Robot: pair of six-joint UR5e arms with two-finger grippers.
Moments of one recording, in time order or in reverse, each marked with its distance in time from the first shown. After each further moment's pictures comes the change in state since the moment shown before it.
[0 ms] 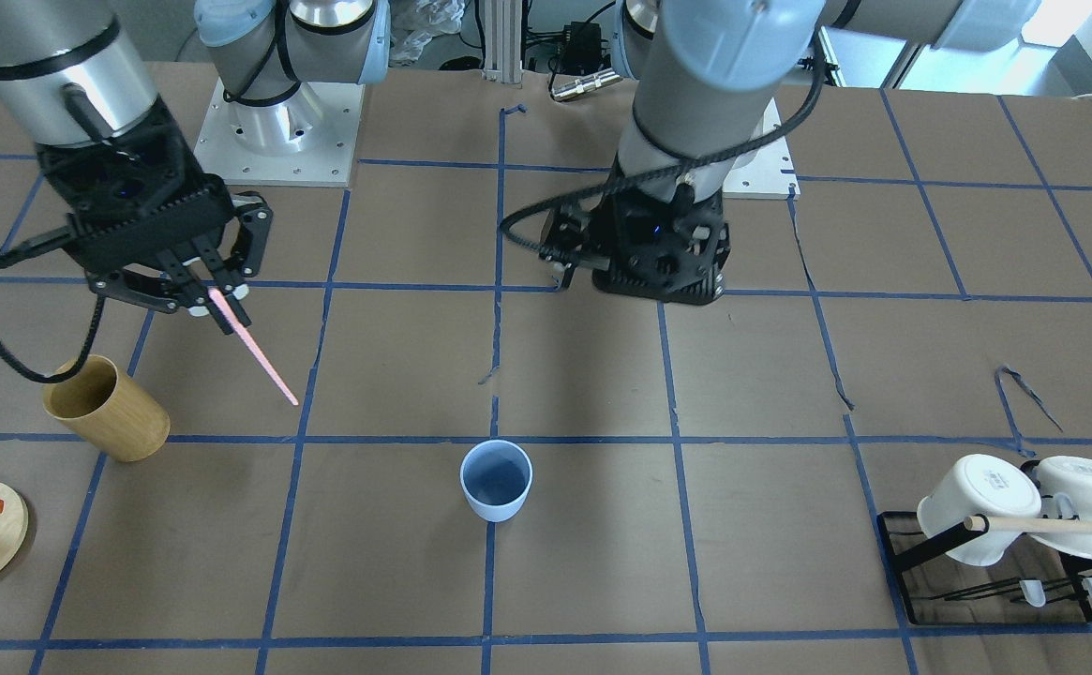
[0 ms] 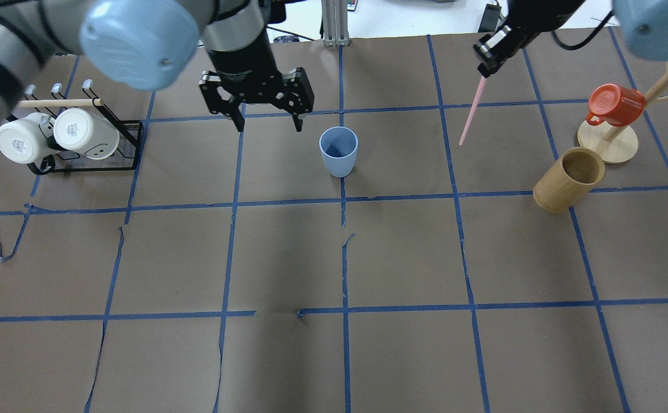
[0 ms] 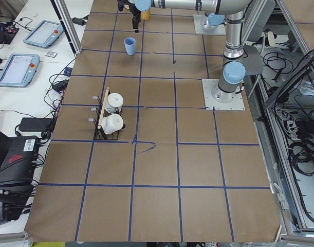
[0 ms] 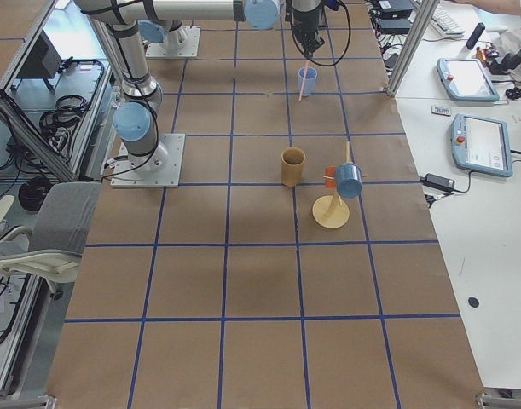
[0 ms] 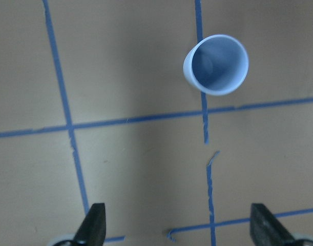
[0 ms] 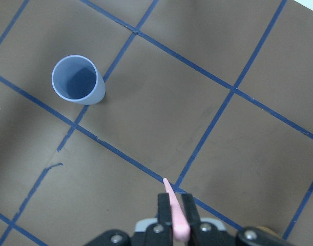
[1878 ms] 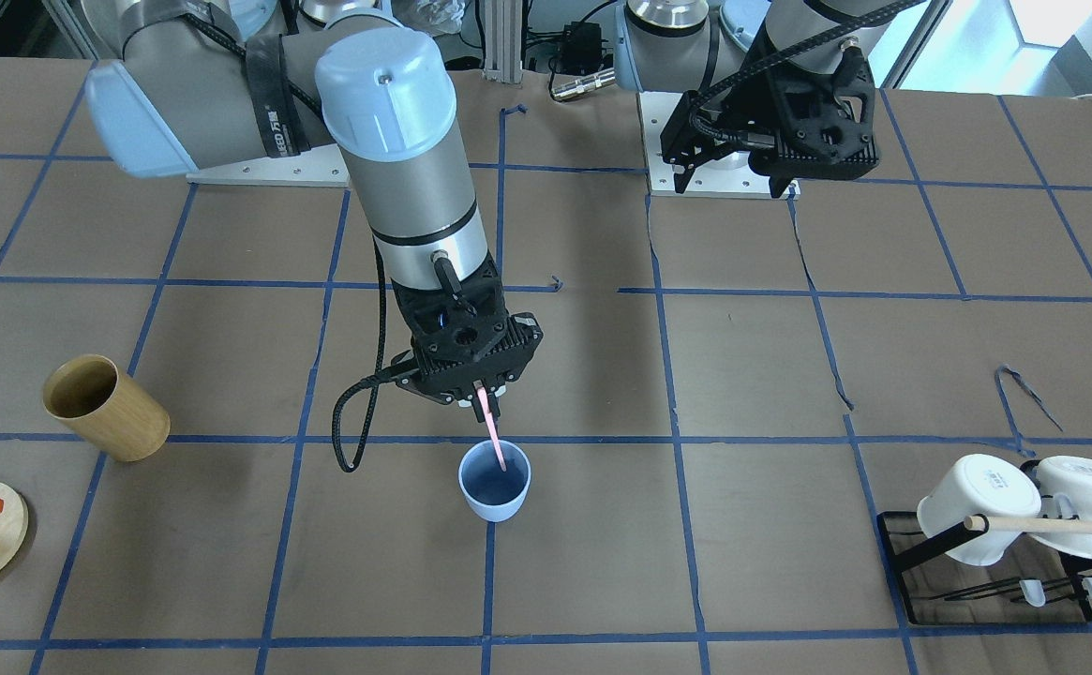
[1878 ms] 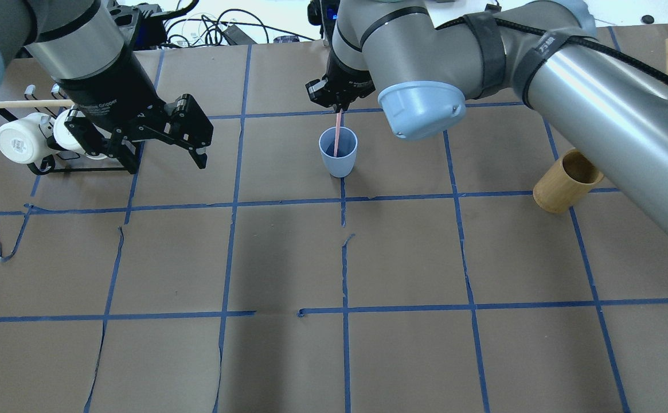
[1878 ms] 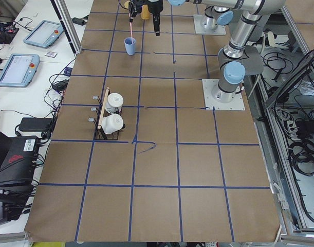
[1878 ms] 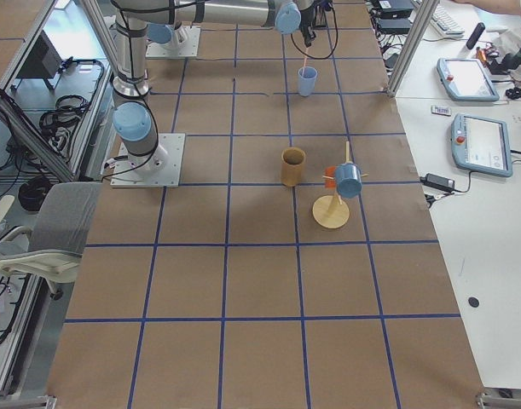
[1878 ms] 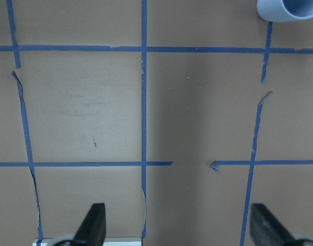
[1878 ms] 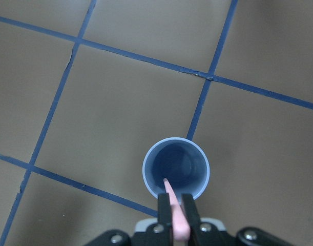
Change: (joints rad) left arm 0.139 0.200 -0.143 -0.101 0.035 0.026; right arm 0.280 0.243 0.011 -0.333 -0.047 0.489
